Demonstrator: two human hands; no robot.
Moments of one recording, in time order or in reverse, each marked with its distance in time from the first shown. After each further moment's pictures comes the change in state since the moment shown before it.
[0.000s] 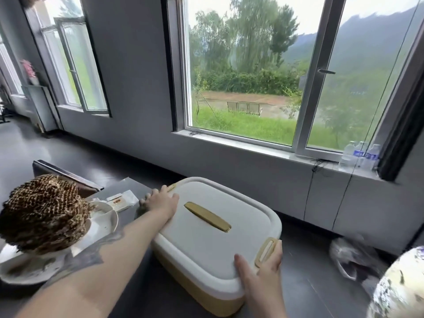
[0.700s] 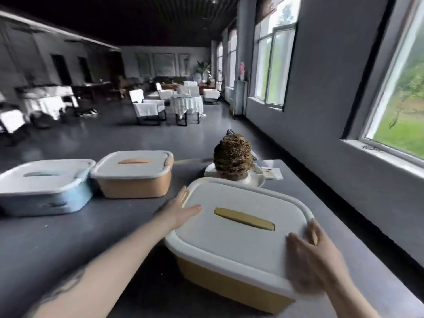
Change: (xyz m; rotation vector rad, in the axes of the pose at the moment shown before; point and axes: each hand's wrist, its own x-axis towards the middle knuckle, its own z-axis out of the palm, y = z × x) left_hand -0.344 -0.219 -0.080 -0.445 0.157 -0.592; right_hand -0.046 -0.047 0.026 -0.434 -0.737 -0.304
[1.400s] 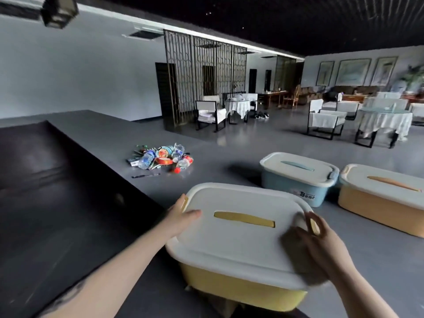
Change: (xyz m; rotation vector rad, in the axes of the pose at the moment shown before) left_hand -0.336 -0.436 -0.318 -0.392 0.684 -0.473; right_hand -0.310 -0.291 0.390 0.014 -0.622 -0.571
